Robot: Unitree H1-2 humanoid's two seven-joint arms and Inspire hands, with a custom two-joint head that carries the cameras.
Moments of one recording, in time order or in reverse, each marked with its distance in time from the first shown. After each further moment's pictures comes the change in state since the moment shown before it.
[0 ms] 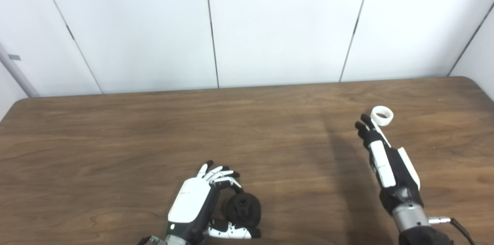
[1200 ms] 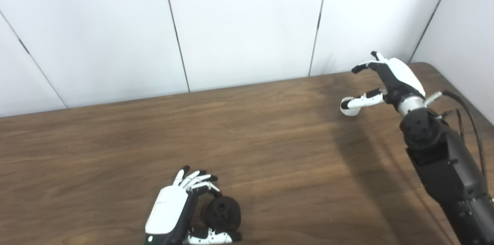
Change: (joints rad) left arm -0.004 0.002 0.021 0.013 -0.010 -0.033 -0.009; right arm -0.475 -0.446 0.104 0.522 -0.544 0.082 0.224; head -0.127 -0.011
